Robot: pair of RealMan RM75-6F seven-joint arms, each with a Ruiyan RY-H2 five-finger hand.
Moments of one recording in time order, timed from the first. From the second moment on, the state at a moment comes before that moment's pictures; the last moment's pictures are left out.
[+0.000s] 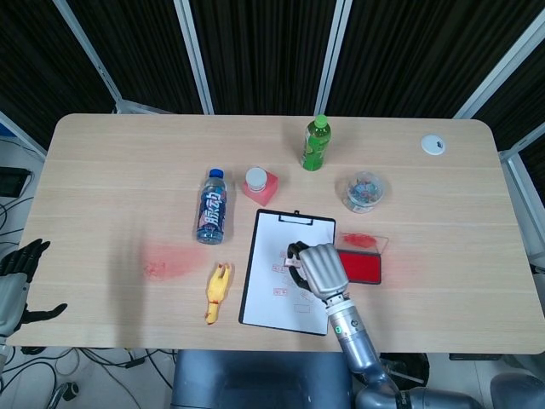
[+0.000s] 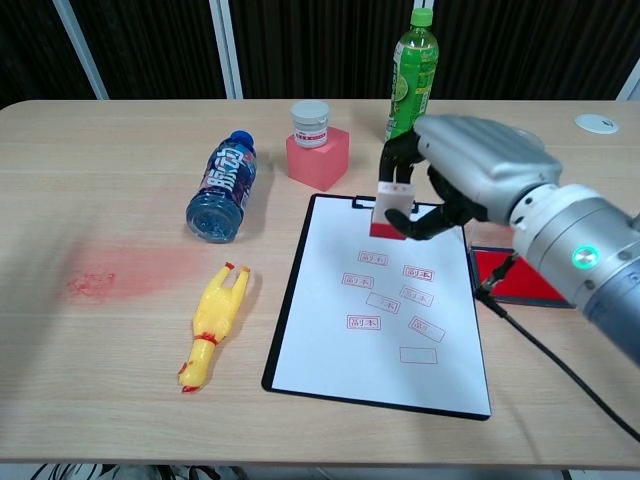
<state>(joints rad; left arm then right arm) -0.11 -1.02 -0.03 -1.82 1.32 1.33 0.03 0.50 -1.80 0.25 -1.62 -1.31 1.23 -0.60</state>
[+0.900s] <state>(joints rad) -0.10 -1.04 -0.03 -1.81 1.36 1.38 0.03 0.30 -1.50 0.15 -1.64 -1.26 1.35 -0.37</state>
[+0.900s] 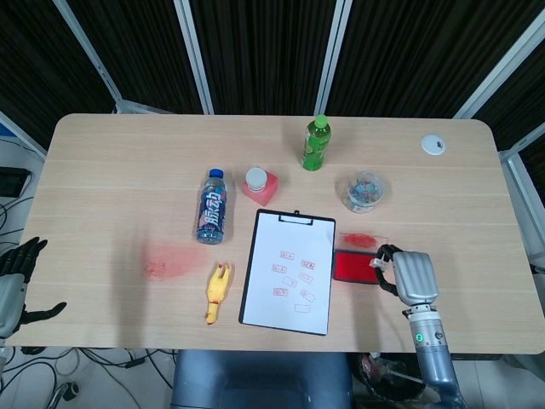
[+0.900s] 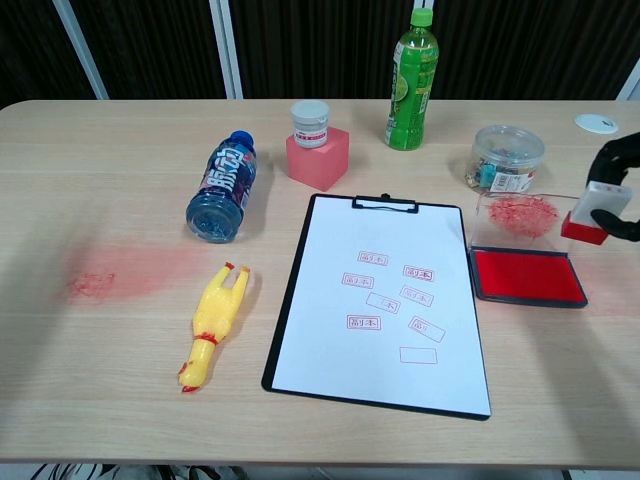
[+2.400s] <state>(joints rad) -0.09 -1.04 -0.02 -1.79 1.40 1.40 0.07 0.23 -1.62 0.13 -1.30 -1.20 1.28 -0.20</state>
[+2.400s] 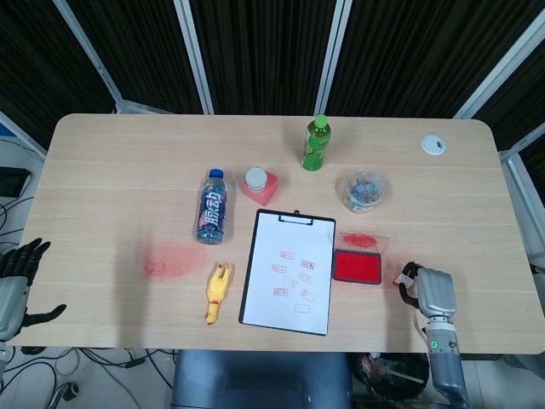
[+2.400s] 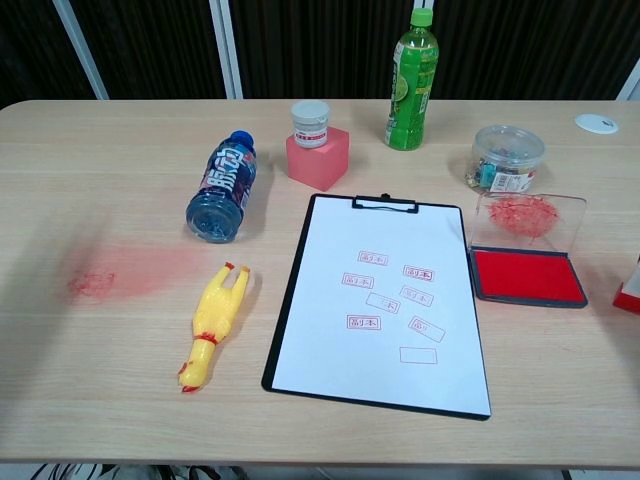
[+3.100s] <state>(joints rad) -0.09 -1.04 -0.02 -1.79 1.40 1.40 0.08 0.23 -1.62 0.13 -1.30 -1.19 1.26 -0.22</state>
